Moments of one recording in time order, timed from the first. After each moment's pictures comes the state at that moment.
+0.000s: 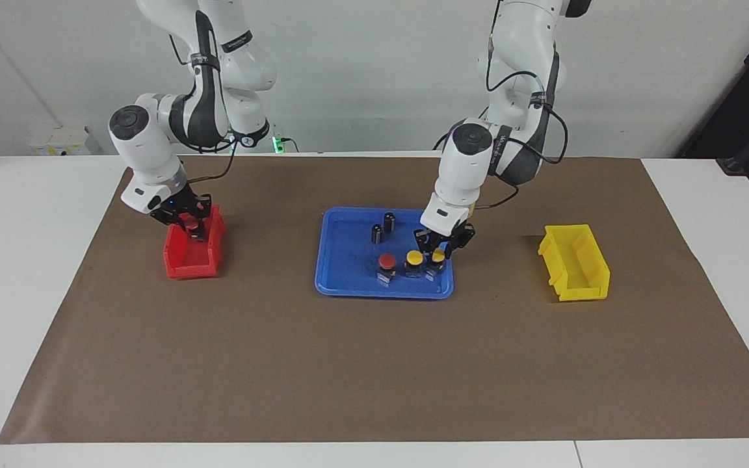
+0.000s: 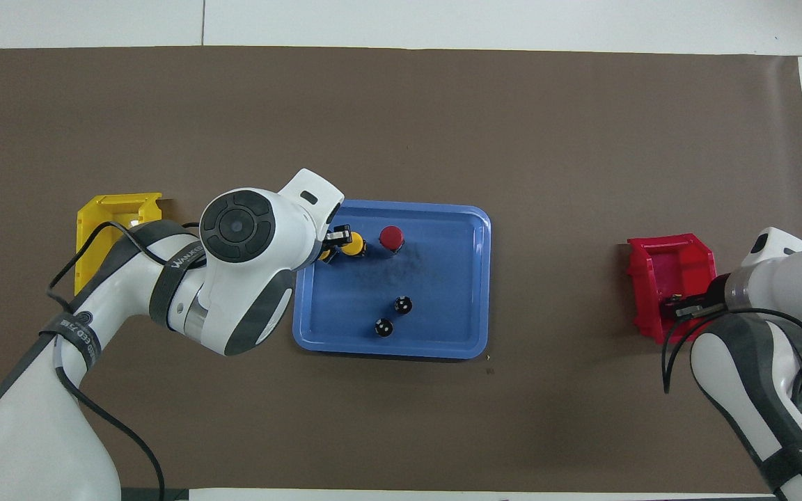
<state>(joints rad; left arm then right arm) -0.58 0.20 0.00 -2.02 0.00 2.32 -0.66 -0.25 -0.16 0.12 -2.46 -0.03 2.26 -0.36</state>
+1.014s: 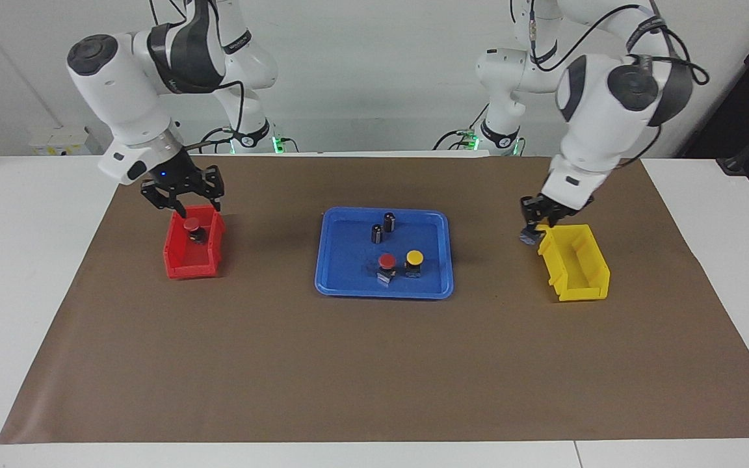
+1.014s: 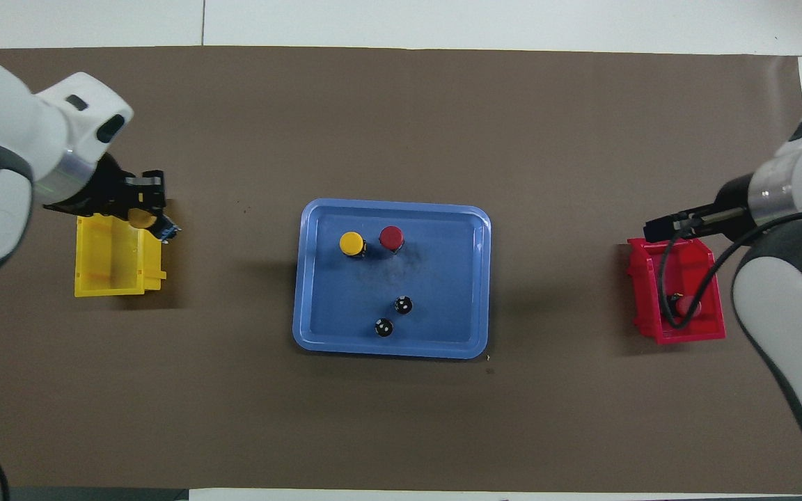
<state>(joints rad) -0.18 0.08 0.05 -1.72 0.00 1.74 -0.13 0.03 -0.03 0.13 -1.83 0.10 1.85 0.01</state>
